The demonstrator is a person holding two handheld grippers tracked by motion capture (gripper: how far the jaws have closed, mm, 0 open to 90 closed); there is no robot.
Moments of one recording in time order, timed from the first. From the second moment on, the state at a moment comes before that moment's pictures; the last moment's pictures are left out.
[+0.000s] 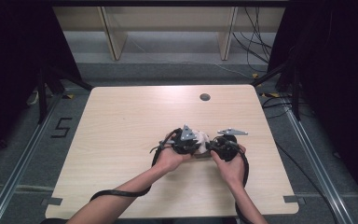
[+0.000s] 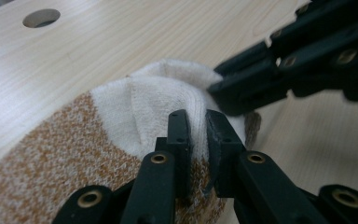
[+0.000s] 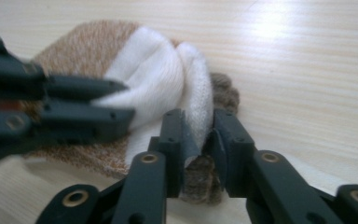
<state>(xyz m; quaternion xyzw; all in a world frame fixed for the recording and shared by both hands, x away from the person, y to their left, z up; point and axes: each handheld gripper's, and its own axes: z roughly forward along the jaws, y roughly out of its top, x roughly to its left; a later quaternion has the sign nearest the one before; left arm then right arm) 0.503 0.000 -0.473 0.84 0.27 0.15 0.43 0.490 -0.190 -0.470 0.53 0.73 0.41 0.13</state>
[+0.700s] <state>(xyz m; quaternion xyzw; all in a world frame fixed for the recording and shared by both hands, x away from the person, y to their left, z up) 0.498 0.060 -0.434 0.82 0.30 0.16 0.46 0.511 -0.171 -0.465 0.51 0.76 0.38 0.14</state>
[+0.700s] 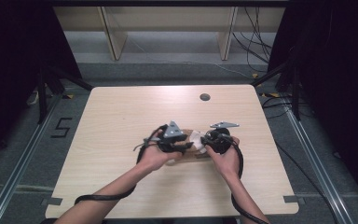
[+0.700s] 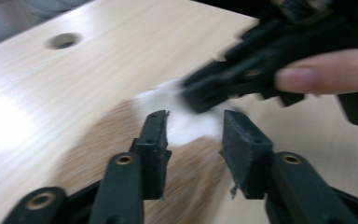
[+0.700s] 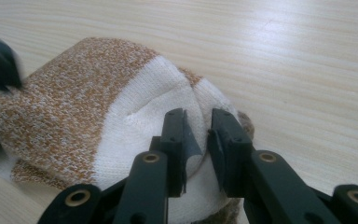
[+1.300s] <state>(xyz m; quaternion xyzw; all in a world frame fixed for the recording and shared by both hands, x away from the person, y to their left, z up) 0.503 0.071 -0.476 0.87 0.29 0.16 0.37 0.512 -0.182 -0.465 0.50 0.77 0.38 0.13</state>
